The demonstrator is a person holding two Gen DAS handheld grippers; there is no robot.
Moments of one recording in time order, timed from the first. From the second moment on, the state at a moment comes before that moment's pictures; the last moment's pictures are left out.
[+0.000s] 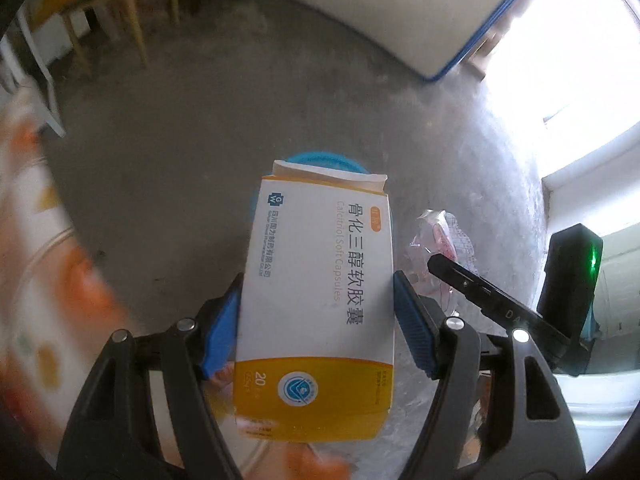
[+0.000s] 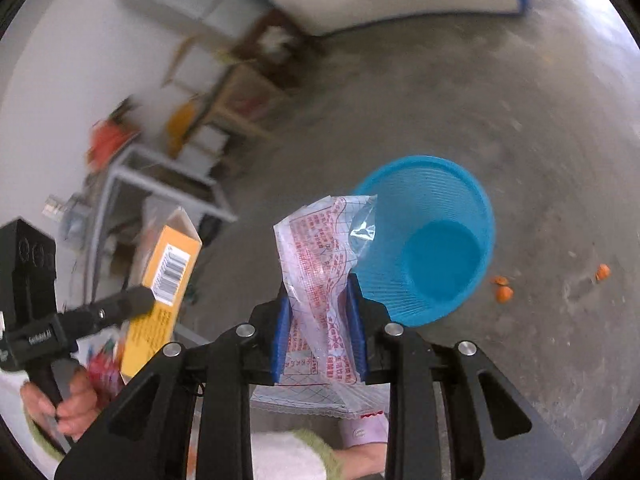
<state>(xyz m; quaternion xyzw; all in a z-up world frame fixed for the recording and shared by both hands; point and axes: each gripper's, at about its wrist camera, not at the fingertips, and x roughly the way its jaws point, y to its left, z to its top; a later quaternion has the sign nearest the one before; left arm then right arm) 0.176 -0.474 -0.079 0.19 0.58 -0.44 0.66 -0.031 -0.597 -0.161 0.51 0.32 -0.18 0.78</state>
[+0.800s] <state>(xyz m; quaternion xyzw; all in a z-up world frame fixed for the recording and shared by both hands) 0.168 -0.458 -0.034 0.16 0.51 -0.46 0.71 -0.047 -0.644 -0.194 0.46 0.32 -0.27 0.78</state>
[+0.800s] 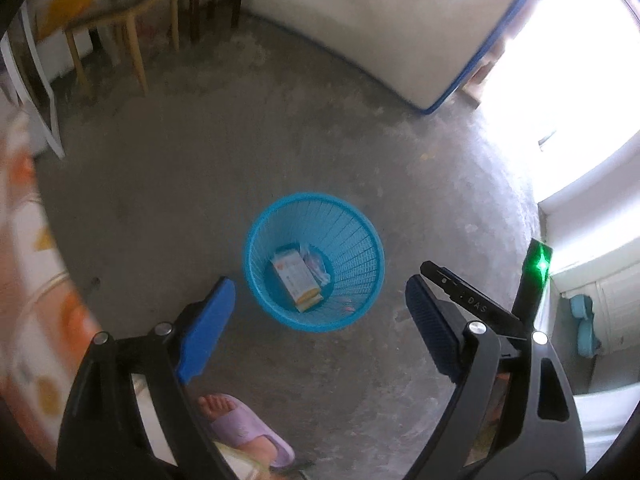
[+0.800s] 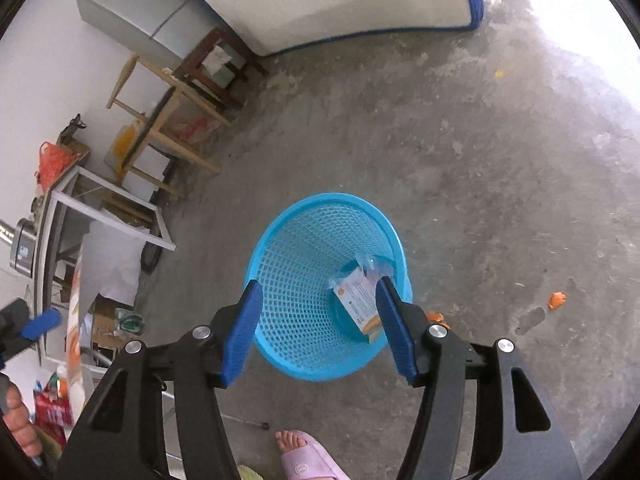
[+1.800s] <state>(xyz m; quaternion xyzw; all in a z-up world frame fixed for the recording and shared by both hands) 0.068 -0.061 0.050 0.02 0.41 -0.35 0.84 0.020 -0.324 0.031 0.06 0.38 -0.10 0.92</state>
